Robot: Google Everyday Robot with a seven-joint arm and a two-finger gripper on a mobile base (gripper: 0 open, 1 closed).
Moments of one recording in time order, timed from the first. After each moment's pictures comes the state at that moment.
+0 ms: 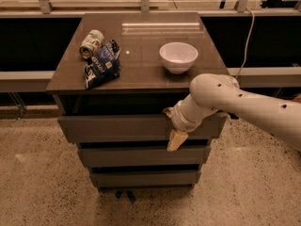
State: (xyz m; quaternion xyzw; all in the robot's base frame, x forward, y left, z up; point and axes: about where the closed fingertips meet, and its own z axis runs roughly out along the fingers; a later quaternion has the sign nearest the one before) arm 0.578 -0.080 0.647 -0.74 0.64 0.06 0.22
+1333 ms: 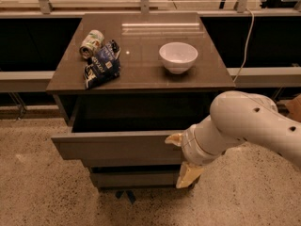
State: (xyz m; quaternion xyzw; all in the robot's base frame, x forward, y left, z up) arm 0.435 -0.081 0.703 -0.76 0.61 0.08 0.21
